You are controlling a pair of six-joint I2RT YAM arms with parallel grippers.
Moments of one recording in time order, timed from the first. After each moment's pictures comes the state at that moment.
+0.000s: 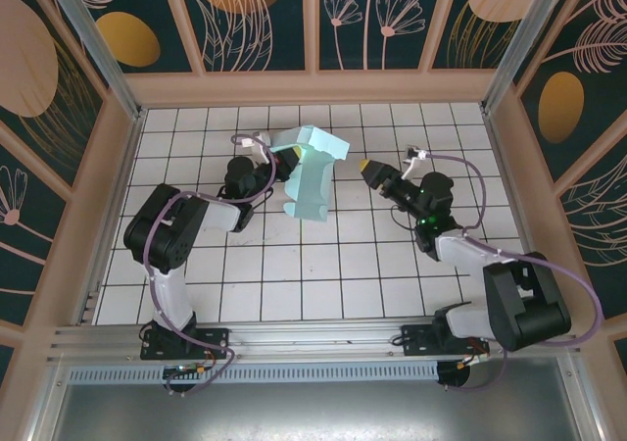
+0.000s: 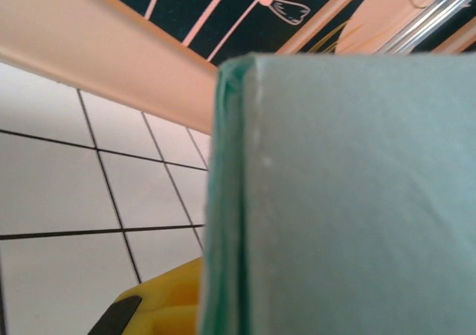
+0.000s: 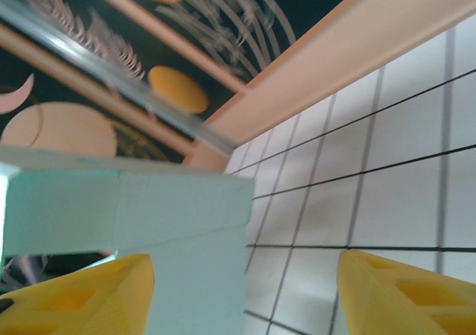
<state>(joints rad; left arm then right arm) -0.43 1.92 0.84 1.10 0.33 -0.82 0.32 1.33 0.49 0.82 -0.47 0.90</state>
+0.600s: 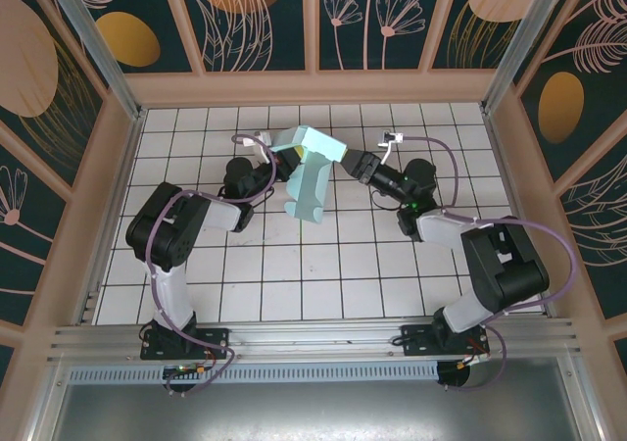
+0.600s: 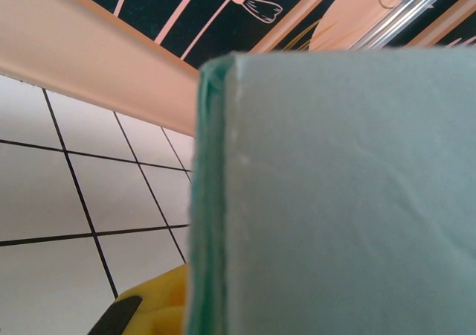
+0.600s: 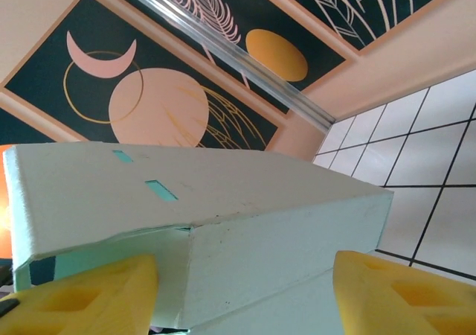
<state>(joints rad) -0.43 1.94 0.84 1.16 0.38 -0.84 0.39 1.54 0.66 1.04 -0.63 1.03</state>
